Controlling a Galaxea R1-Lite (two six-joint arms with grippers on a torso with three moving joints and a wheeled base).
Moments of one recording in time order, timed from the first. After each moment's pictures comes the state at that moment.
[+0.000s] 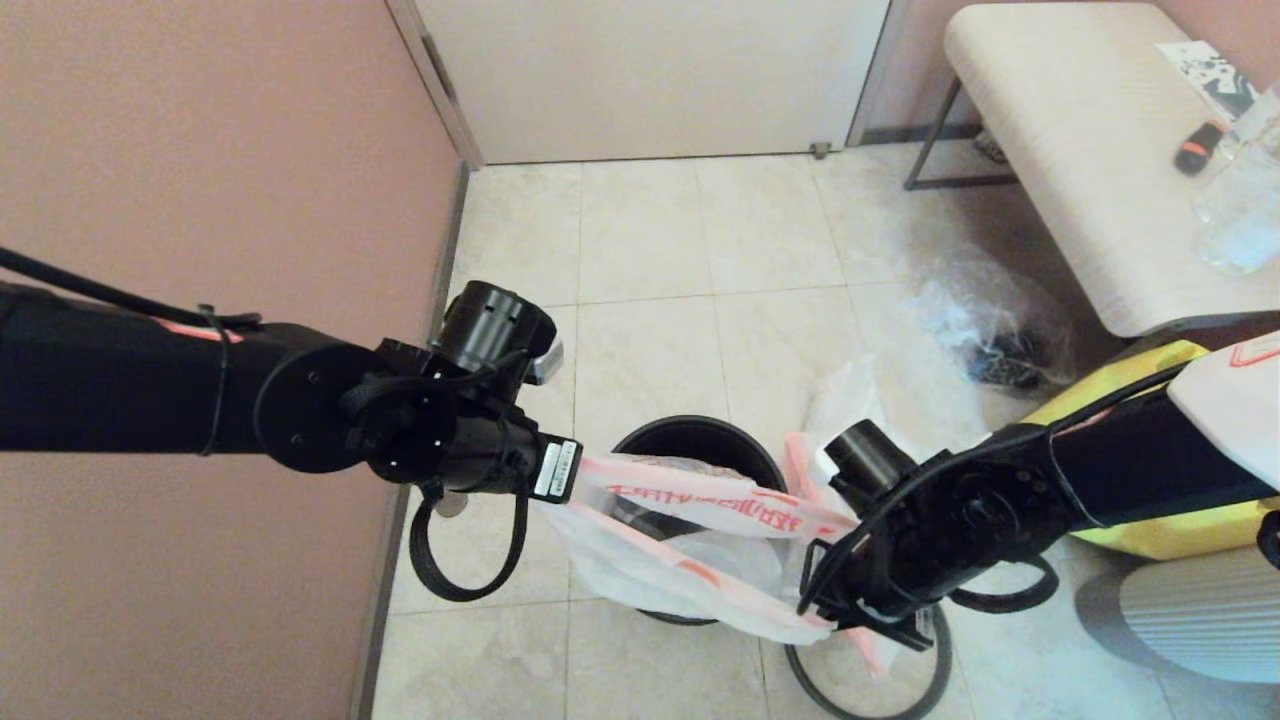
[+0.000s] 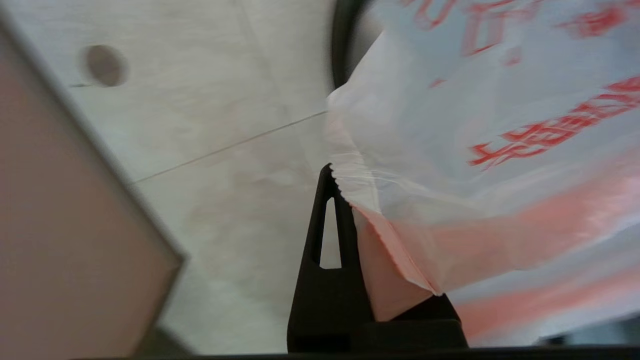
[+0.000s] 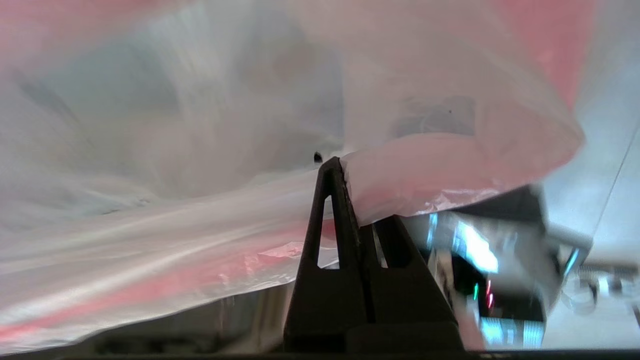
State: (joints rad) left arm -0.55 1.81 -1.23 0.24 0.26 -0.12; right arm 0.58 2.03 -1.19 0.32 0.04 0.92
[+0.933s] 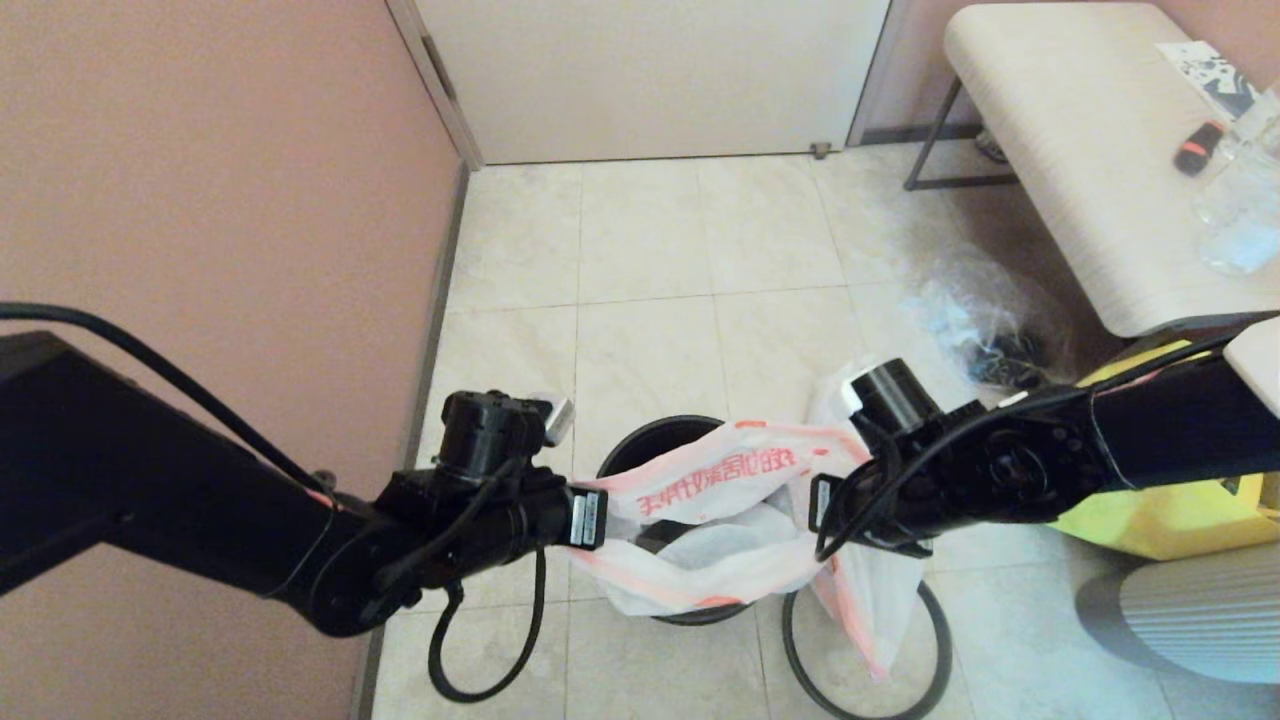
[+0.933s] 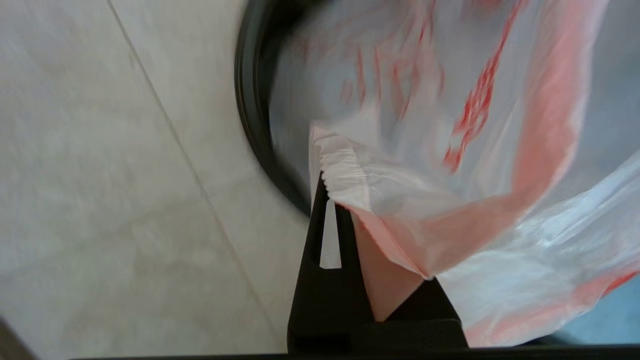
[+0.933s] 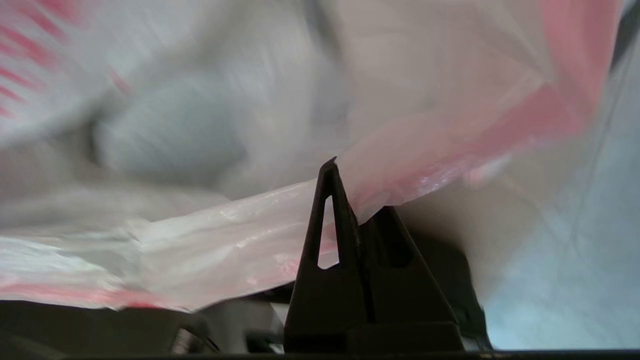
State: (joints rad) left arm -0.53 1.91 -0.75 -0.59 0.06 -0.15; right arm 0.54 2.01 -1.23 0.18 -0.10 0.66
